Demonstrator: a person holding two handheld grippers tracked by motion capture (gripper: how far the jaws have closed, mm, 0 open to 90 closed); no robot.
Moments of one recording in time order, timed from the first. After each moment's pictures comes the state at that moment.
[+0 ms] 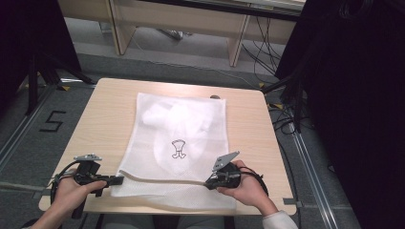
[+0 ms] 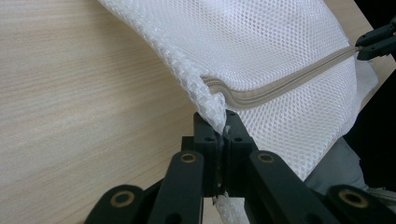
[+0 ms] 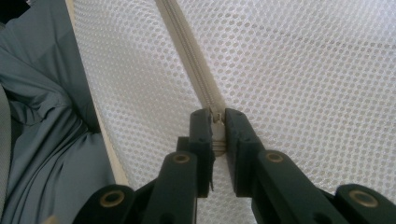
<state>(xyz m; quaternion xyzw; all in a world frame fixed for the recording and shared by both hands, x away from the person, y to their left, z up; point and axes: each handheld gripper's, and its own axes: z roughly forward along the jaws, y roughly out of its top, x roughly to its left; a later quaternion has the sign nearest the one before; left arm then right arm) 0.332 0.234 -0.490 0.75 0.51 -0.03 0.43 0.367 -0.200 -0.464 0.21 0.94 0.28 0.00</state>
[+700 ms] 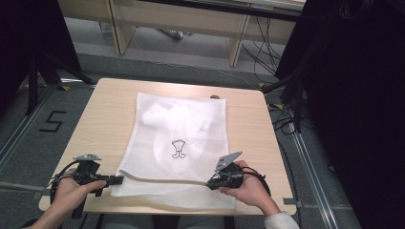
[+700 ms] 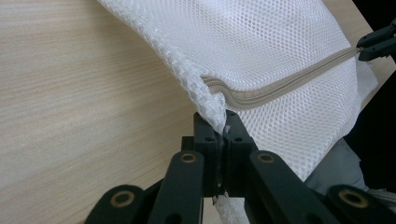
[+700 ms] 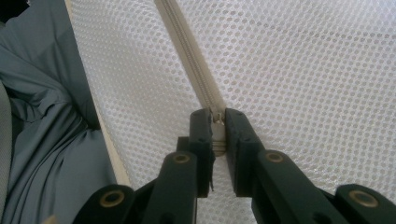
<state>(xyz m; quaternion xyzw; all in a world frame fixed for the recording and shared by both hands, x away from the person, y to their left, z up) 0.332 0.236 -0.489 0.75 0.51 -0.04 0.42 0.366 -0.206 -0.464 0.21 0.93 0.29 0.00</state>
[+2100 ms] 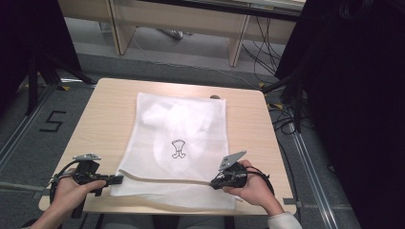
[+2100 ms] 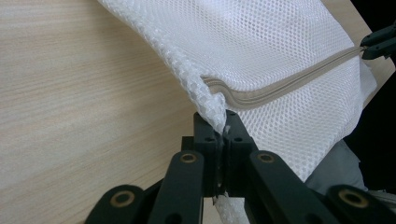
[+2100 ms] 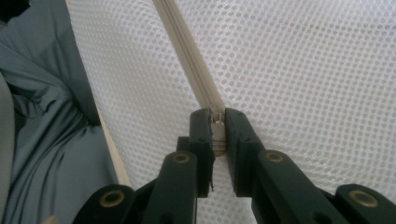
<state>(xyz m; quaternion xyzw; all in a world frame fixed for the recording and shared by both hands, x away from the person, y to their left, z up) 0.333 0.237 -0.488 0.75 0.51 -0.04 0.43 0.367 -0.218 -0.462 0.22 0.93 0.29 0.00</state>
